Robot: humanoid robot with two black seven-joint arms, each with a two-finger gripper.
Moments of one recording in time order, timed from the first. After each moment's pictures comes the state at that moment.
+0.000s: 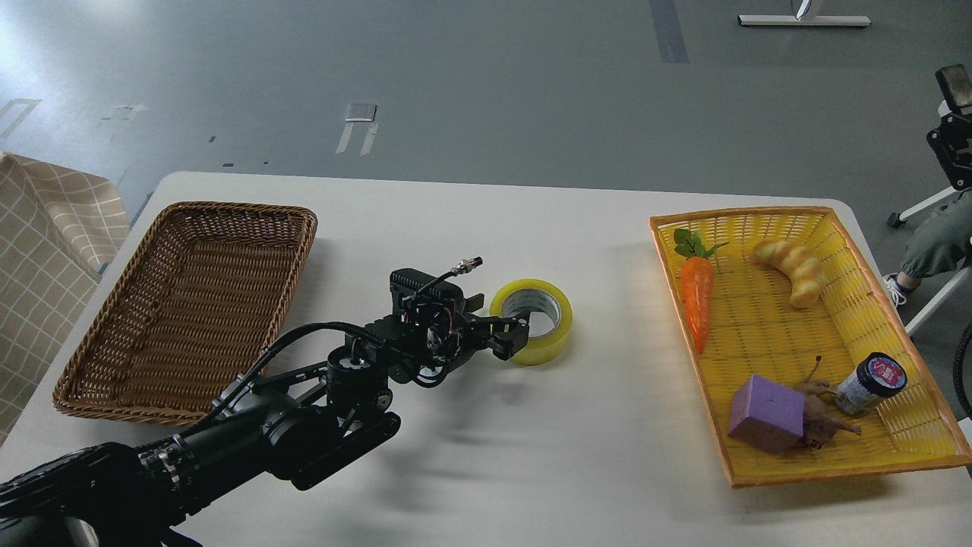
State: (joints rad) left arm -0.57 0.08 -0.56 -1.03 2.07 -0.12 0.10; right arm 0.21 -0.41 1.74 1.41 -0.88 0.49 0.24
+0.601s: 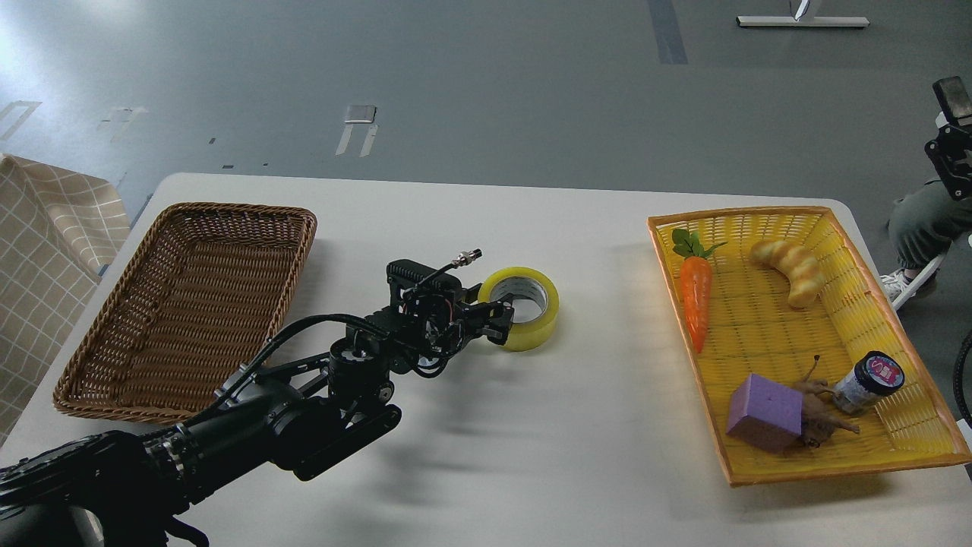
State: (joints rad) left arm -0.59 0.08 -0.54 -1.00 2.07 -0.14 0.16; right arm 0.20 -0.41 1.74 1.42 -0.88 0.49 0.24
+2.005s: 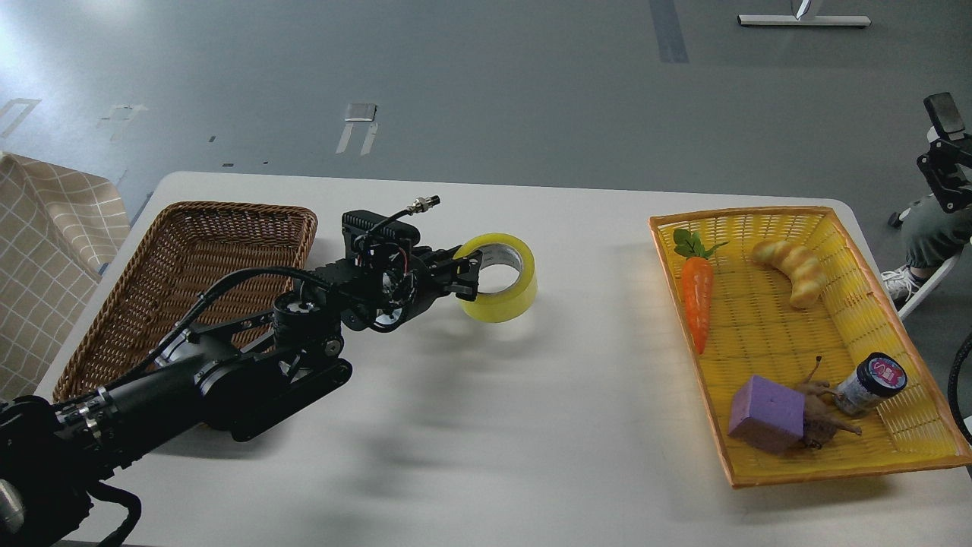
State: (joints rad) left arm -0.67 0.29 -0.56 -1.22 1.92 -0.18 0.16; right arm 0.17 -0.40 1.74 1.41 -0.88 0.49 0.24
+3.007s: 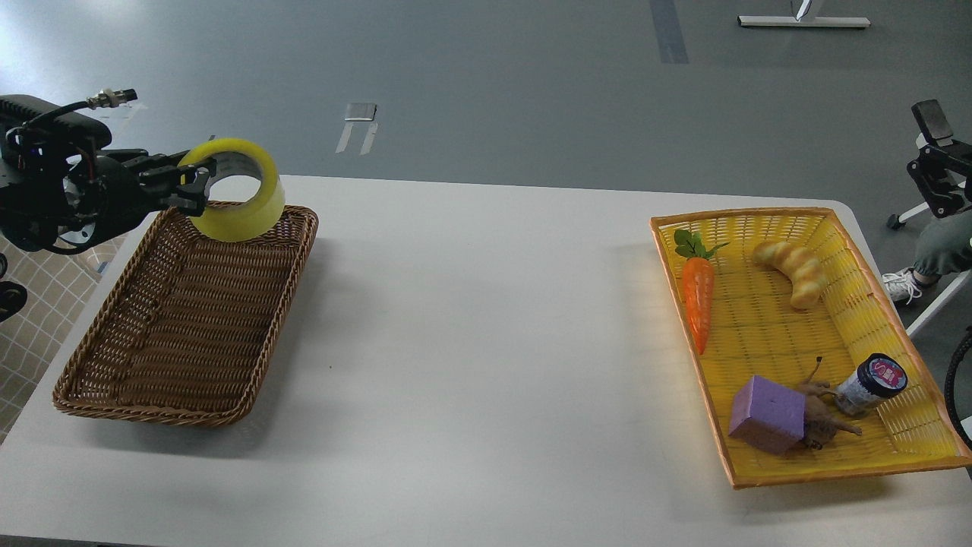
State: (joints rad) left arm -0.70 1.10 -0.55 -1.41 1.77 -0.18 -0.02; right arm 0.17 -0.40 1.73 1.41 -0.89 0.49 0.23
